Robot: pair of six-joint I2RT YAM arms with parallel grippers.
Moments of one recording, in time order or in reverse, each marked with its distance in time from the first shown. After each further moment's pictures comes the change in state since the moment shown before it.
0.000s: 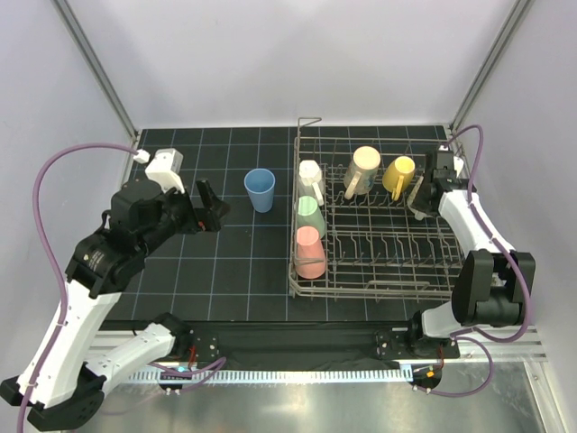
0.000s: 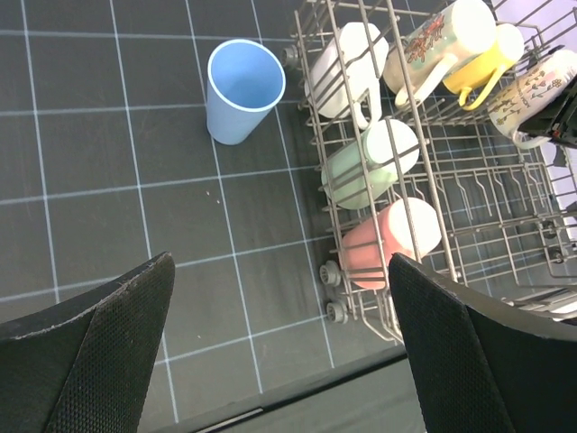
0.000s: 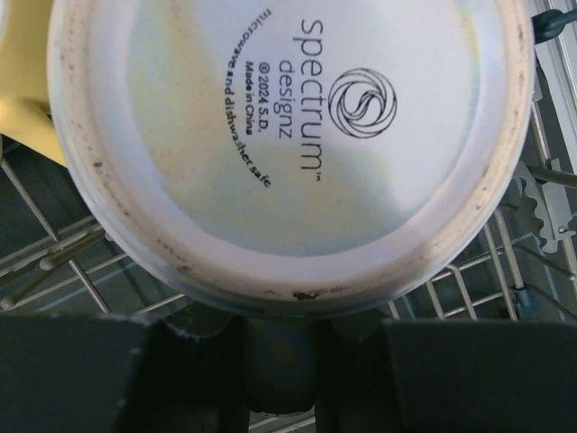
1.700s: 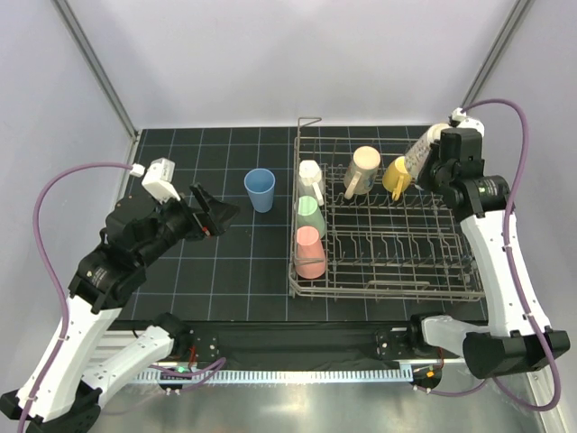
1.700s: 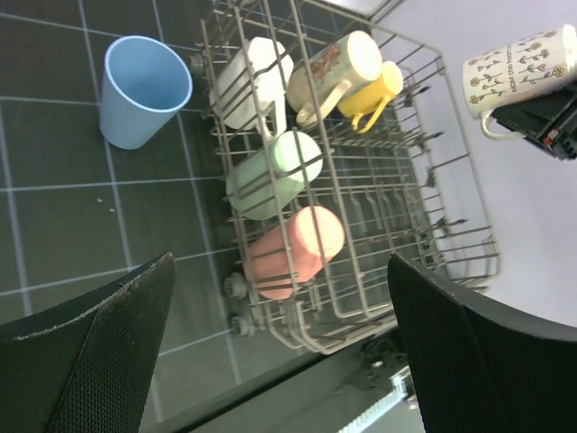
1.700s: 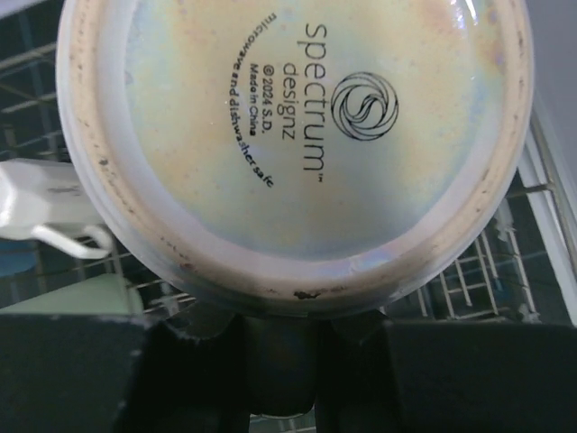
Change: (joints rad) left arm 0.000 -0.106 -0.165 0.190 0.130 -0.233; right arm 0.181 -0.293 0.352 -0.275 -0.008 0.011
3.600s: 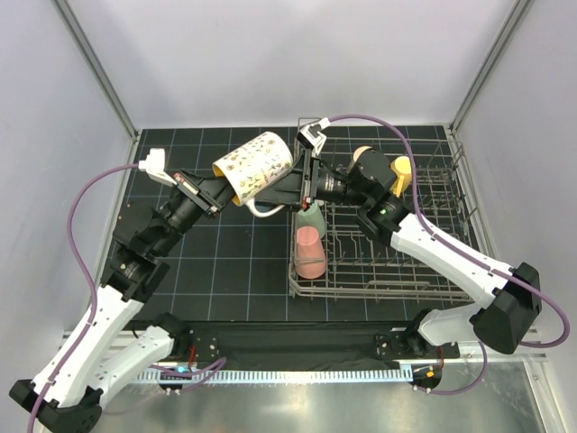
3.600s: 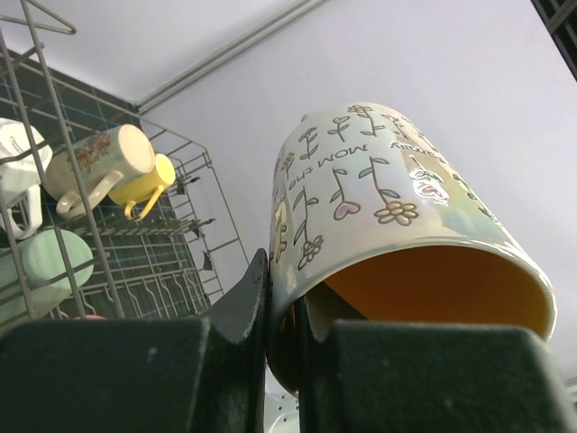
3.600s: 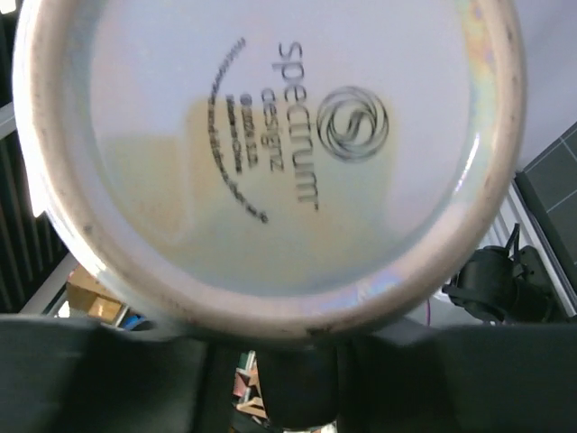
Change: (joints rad) left arm 0.014 -0.018 -0.261 0.740 0.150 -0.473; right arm 0.637 0.162 -0.256 1.302 -0.981 0.983
